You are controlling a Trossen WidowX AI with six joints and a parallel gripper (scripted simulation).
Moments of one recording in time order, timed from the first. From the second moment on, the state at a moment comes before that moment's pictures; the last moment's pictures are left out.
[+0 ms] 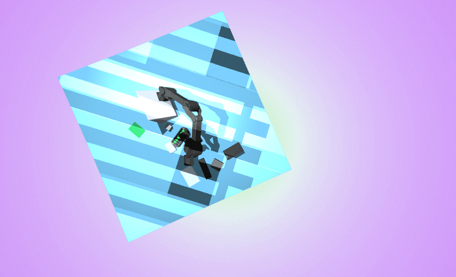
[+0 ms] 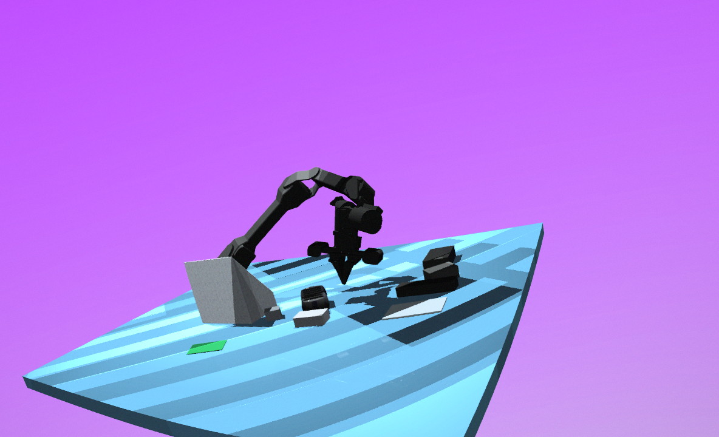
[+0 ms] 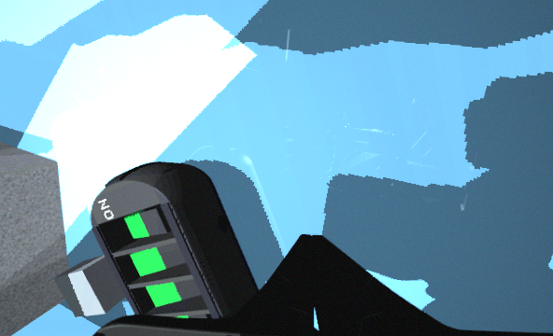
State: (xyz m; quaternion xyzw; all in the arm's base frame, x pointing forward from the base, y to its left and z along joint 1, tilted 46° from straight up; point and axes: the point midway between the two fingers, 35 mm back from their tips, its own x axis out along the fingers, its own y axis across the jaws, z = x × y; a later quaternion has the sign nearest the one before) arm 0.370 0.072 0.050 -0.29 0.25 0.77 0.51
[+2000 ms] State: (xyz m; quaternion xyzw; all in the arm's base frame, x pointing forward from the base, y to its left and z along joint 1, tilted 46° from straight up) arm 0.288 0.024 0.059 -0.45 0.05 0.72 0.53
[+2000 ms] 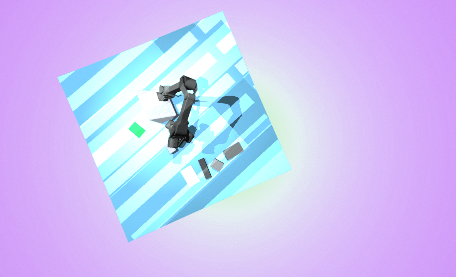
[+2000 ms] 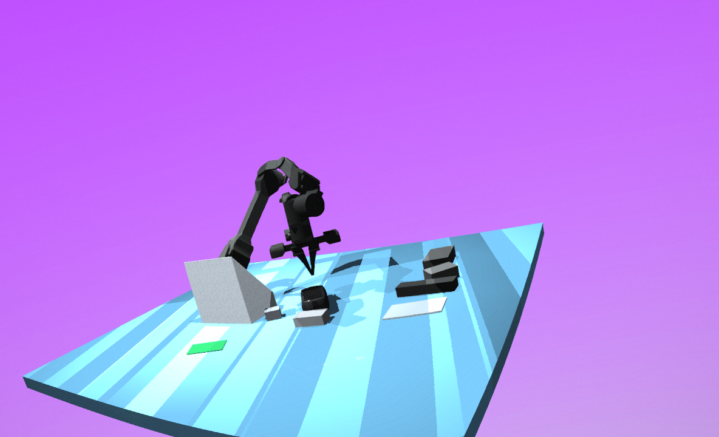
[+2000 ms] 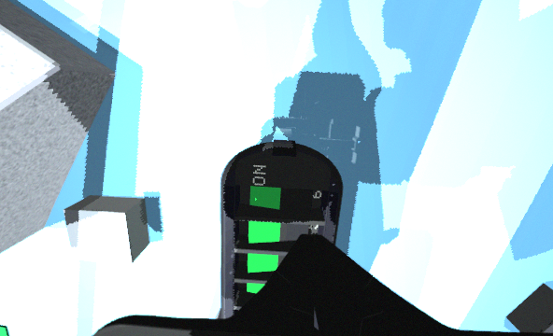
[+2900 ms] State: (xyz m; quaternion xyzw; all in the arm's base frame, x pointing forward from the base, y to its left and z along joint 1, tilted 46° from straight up) arm 0.285 0.049 0.035 -0.45 0.06 0.72 0.53
